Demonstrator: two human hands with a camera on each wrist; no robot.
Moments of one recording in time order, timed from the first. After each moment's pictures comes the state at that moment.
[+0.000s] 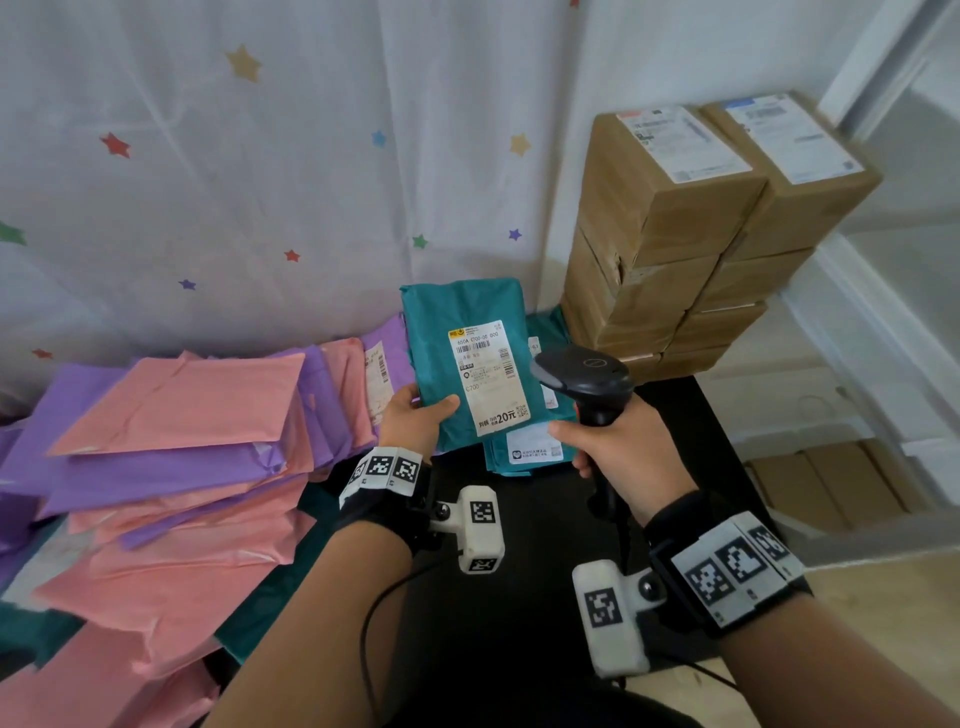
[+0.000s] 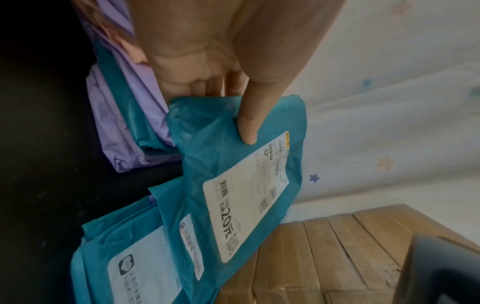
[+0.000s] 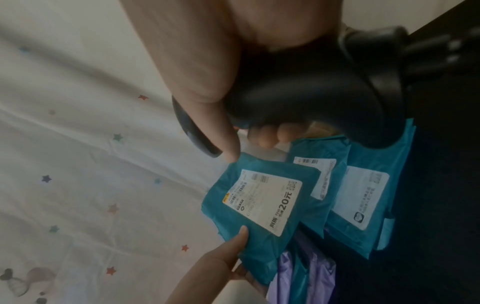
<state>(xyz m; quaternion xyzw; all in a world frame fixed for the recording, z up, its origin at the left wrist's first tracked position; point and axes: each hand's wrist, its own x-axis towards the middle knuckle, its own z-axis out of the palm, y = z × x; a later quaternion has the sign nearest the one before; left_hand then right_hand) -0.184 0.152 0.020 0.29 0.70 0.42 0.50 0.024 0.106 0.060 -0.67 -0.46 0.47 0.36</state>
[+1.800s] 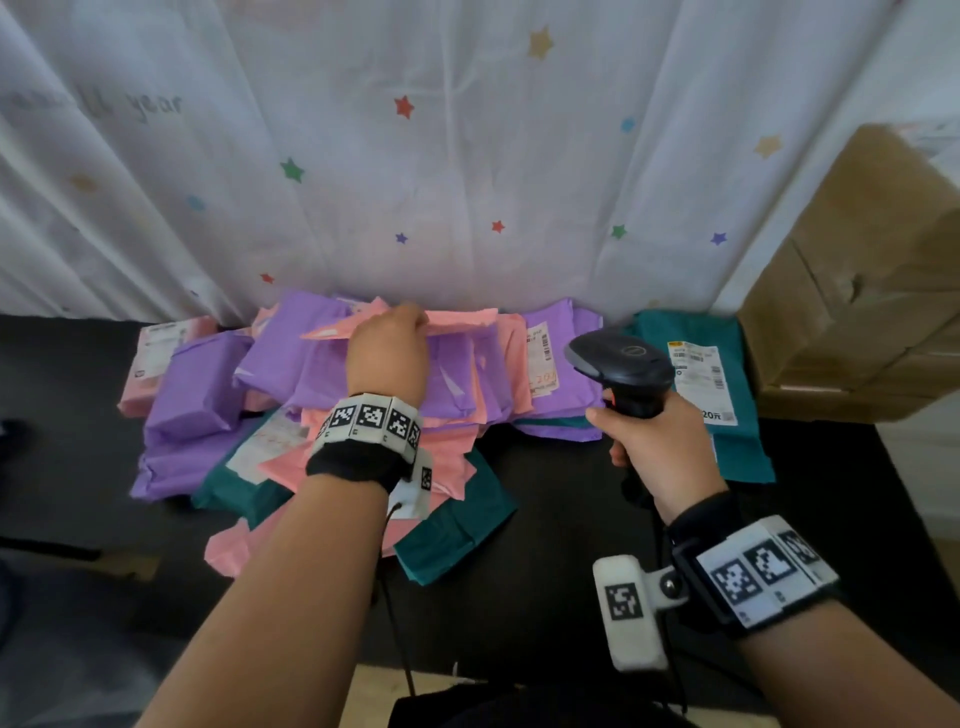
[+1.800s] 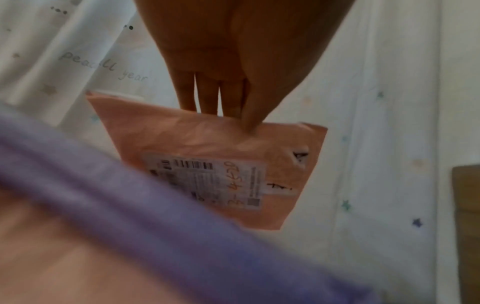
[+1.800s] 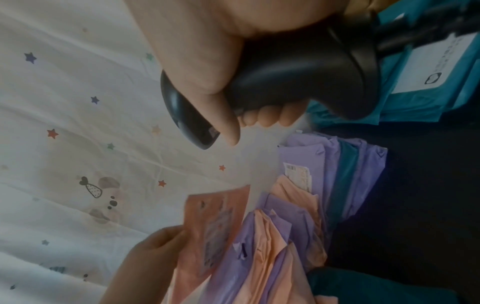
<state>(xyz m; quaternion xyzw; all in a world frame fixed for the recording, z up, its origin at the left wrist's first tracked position) -0.379 0.104 0.091 0.57 0.79 0.23 -0.01 -0.121 0.088 0.062 -0.61 -0.50 0.47 0.39</state>
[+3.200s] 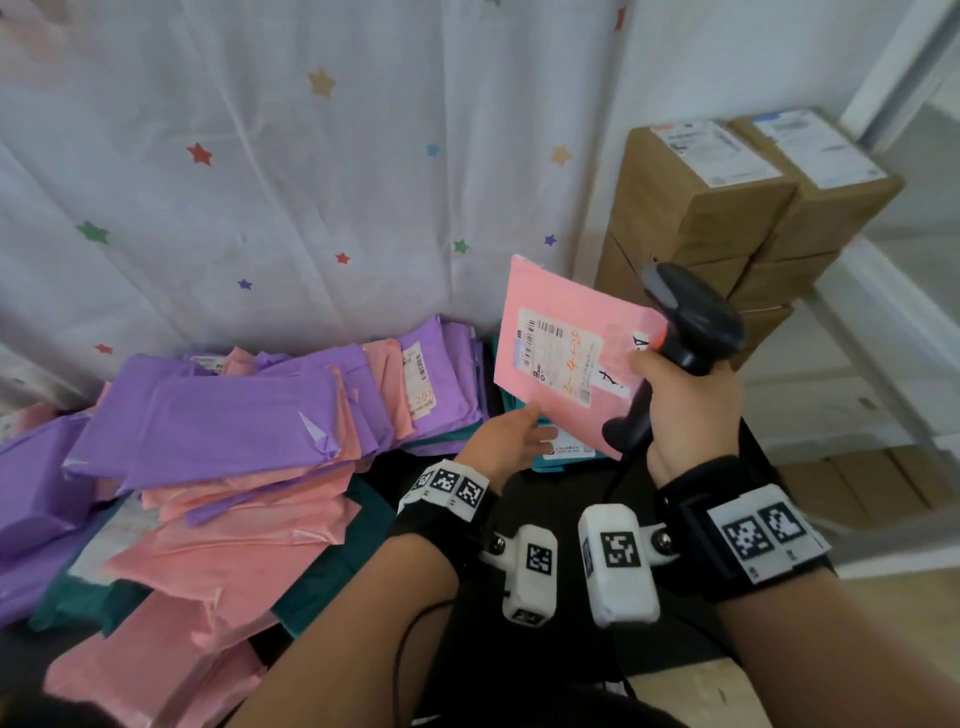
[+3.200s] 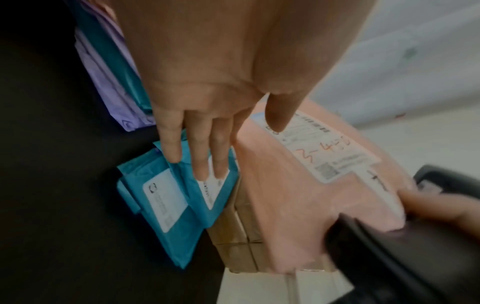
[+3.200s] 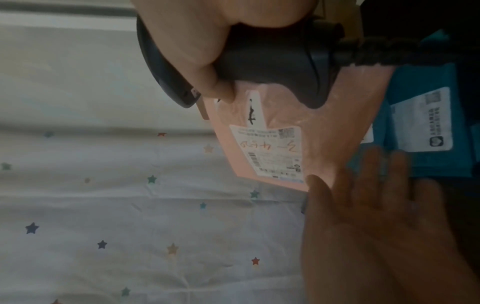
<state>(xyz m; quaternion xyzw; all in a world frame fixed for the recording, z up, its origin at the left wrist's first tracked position) -0.155 0.112 0.039 0.39 0.57 0.27 0.68 -0.001 0.106 0.089 -0.60 -0.27 0.37 0.65</state>
